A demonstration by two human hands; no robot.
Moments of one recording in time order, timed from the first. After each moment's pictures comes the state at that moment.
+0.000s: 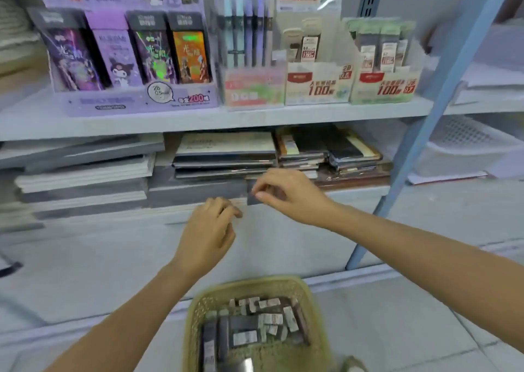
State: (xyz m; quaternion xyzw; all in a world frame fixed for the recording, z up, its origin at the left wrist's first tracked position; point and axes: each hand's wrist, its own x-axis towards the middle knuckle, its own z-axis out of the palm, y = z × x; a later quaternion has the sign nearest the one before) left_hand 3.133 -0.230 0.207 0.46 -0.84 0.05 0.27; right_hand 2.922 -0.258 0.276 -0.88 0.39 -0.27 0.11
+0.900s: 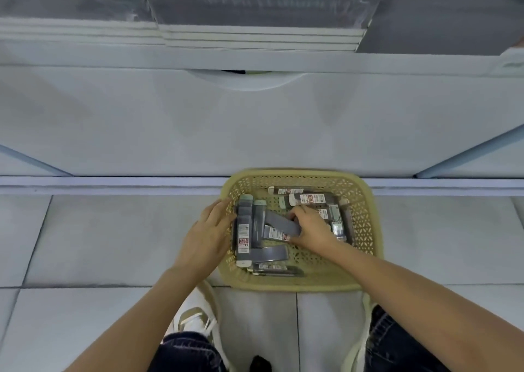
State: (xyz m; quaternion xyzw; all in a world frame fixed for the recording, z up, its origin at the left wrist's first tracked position) left_hand 3.220 -0.139 -0.033 0.62 -0.75 -0.23 0.04; right_hand 2.971 -0.202 -0.101 -0.75 0.56 0.06 0.34
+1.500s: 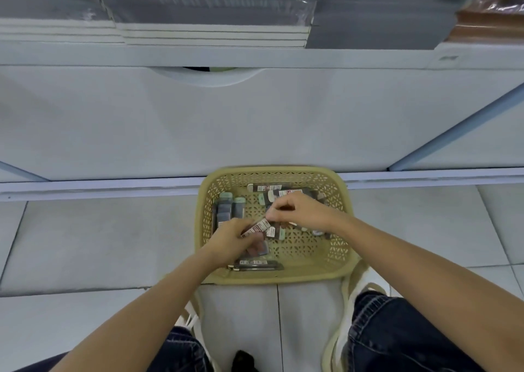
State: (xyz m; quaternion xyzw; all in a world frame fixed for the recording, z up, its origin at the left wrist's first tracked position) left_hand 3.147 -0.151 -0.030 0.58 -0.56 -0.58 0.11; right_hand 2.947 -0.221 -0.021 -0.65 0.44 -0.03 0.61
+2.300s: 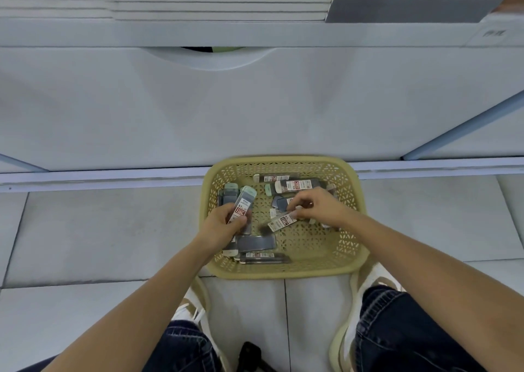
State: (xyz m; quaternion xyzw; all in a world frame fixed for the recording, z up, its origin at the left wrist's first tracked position) left_hand 3.171 -0.153 -0.051 0.65 -0.41 -0.60 0.22; right_hand 2.921 -0.225 -0.074 -0.64 0.54 -0.02 0.54
